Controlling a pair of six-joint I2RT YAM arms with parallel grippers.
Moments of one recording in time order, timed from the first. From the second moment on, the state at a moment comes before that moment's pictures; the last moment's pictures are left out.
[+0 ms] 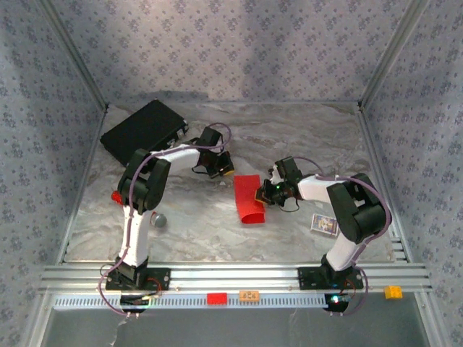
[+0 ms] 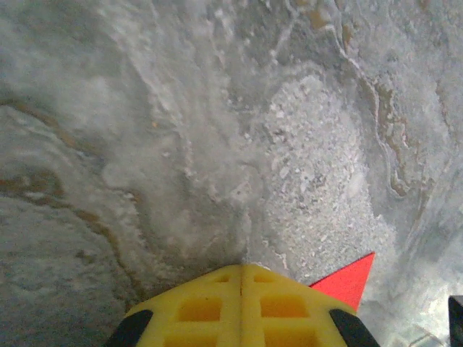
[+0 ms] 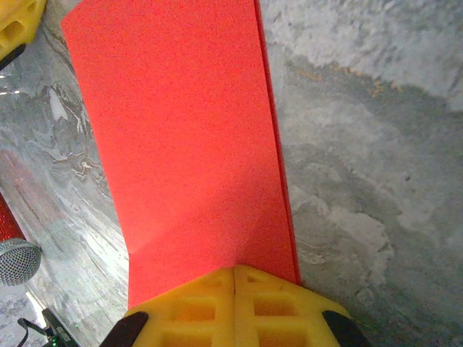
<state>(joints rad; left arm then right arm) -0.52 2.13 1.42 -0.35 0.42 -0.83 0.41 1.69 0.74 -0.11 -0.53 0.73</state>
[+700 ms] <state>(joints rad) -0.68 1.93 1.17 -0.25 0.60 -0.84 0.42 1.69 0.74 -0.11 -0.51 0.75</state>
